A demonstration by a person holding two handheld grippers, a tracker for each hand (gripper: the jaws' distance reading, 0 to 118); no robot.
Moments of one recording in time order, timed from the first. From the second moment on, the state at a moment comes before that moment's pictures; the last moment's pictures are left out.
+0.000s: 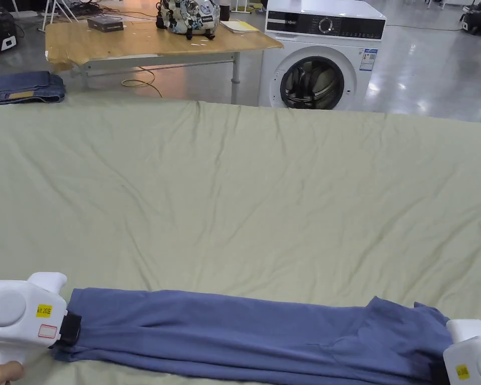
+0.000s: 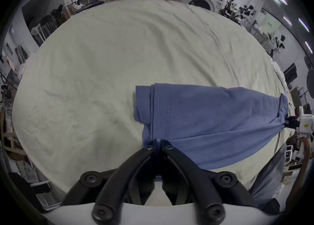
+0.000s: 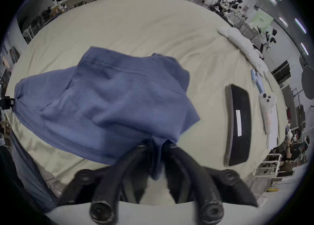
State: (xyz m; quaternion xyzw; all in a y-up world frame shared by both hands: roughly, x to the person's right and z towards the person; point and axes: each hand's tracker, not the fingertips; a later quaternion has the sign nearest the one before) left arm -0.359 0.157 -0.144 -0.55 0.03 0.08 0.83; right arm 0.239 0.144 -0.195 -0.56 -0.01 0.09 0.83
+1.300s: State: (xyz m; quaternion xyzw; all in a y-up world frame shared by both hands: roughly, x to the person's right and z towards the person) left arm -0.331 0.245 -0.153 -0.22 0.04 0.03 0.98; right arm 0.105 0.239 -0.220 -0.07 0.01 -0.01 1.00
